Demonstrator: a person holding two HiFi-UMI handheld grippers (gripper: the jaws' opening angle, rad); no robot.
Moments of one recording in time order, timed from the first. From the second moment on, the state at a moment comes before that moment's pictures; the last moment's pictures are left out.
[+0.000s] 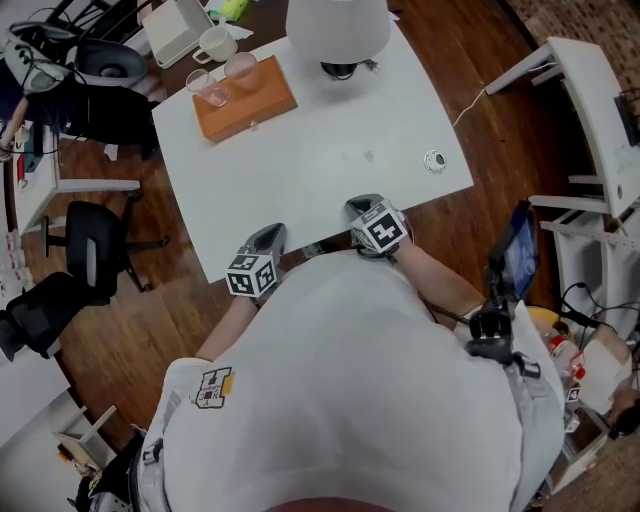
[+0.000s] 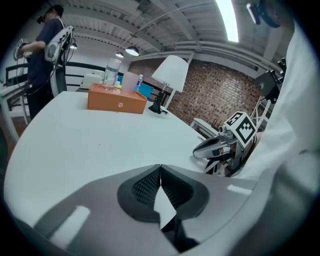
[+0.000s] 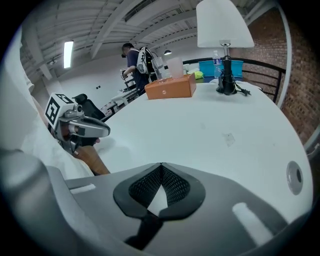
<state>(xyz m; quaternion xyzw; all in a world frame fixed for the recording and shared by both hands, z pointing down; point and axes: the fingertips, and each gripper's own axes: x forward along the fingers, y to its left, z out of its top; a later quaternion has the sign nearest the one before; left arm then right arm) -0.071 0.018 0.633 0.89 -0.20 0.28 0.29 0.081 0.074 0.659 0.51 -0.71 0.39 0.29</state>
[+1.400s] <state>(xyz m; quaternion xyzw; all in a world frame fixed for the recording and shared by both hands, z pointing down) -0.080 0.017 0.620 0.90 -0.20 0.28 0.28 0.082 0.055 0.641 0.53 -0.71 0.36 0.29</state>
